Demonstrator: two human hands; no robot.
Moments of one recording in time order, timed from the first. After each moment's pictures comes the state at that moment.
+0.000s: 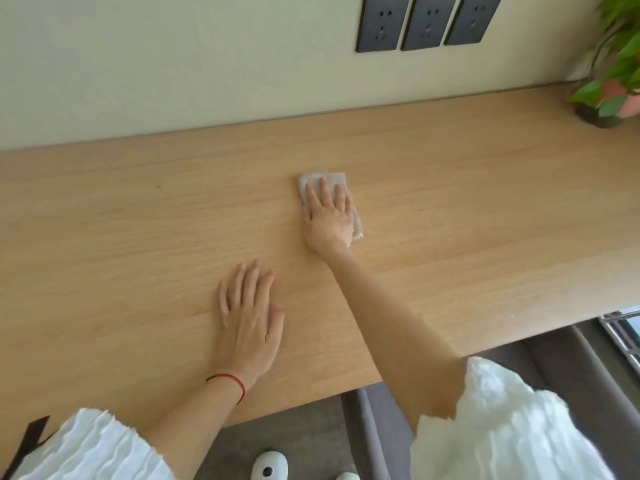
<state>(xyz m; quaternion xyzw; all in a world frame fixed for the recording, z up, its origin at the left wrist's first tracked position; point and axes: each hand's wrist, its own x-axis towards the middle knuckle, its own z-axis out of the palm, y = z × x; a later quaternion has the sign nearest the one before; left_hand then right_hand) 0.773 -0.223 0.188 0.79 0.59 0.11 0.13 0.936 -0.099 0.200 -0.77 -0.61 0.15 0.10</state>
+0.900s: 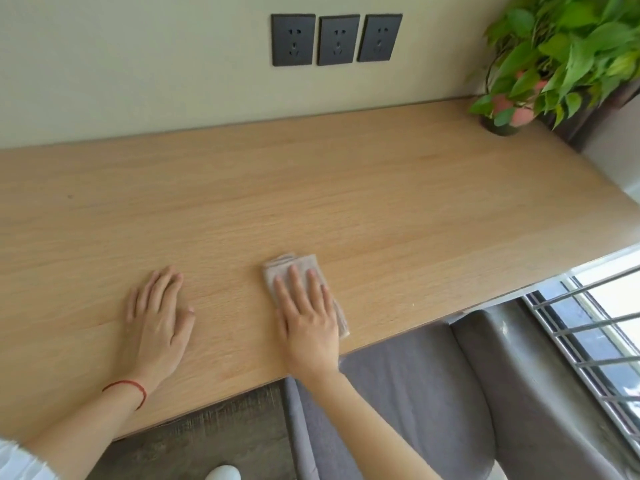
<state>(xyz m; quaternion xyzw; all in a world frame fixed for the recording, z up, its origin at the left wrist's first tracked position) 0.778 -0.228 0.195 0.79 0.60 0.11 0.10 0.991 -0.294 0.191 -0.74 -0.65 0.09 0.13</state>
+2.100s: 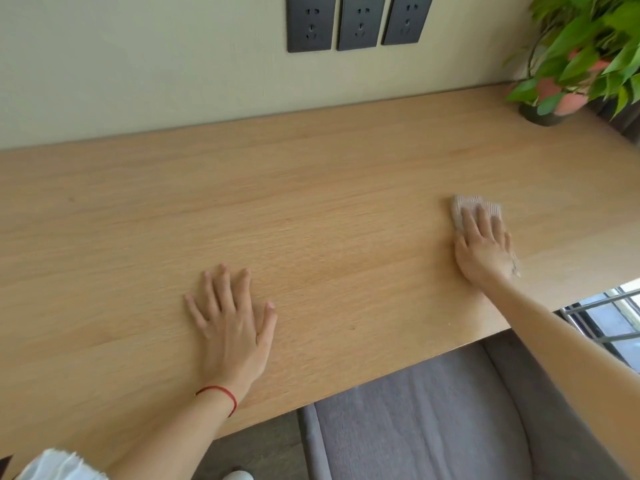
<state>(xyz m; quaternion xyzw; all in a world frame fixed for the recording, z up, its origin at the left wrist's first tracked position) 0.869 -0.224 0.189 0.75 0.65 0.04 0.09 1.245 -0.224 0.205 -0.88 -0.46 0.08 0.08</state>
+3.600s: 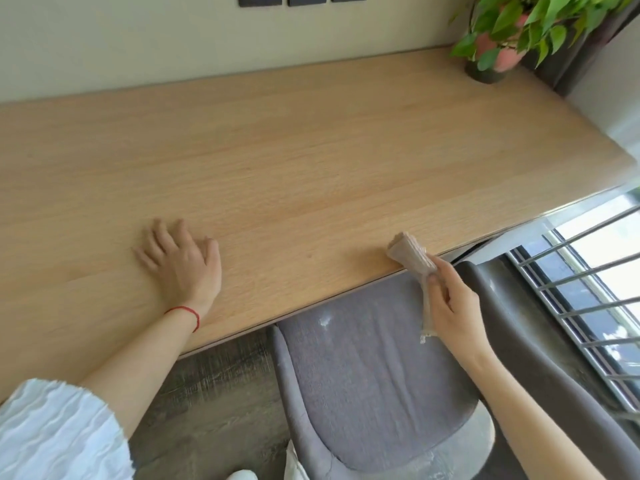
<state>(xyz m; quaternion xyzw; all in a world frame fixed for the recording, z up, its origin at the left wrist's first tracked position) 0.865 -0.235 0.190 0.67 0.71 0.18 0.11 1.149 -0.423 0.233 -0.80 -0.42 0.20 0.37</state>
